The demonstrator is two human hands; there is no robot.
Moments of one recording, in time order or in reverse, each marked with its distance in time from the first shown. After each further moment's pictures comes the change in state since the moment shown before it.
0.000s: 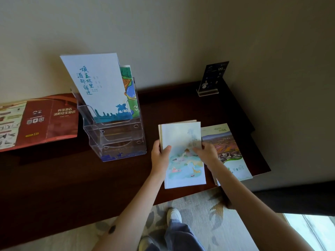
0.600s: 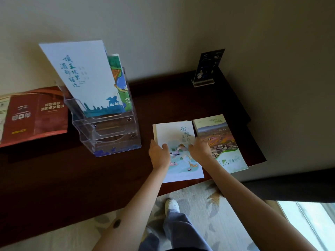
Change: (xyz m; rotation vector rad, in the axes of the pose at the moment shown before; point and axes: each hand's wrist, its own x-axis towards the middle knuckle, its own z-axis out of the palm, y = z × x) left_hand 0.005 -0.015 0.016 0.522 0.116 -0.105; right_hand -0.011 -0.005 0.009 -0.397 -0.026 0.007
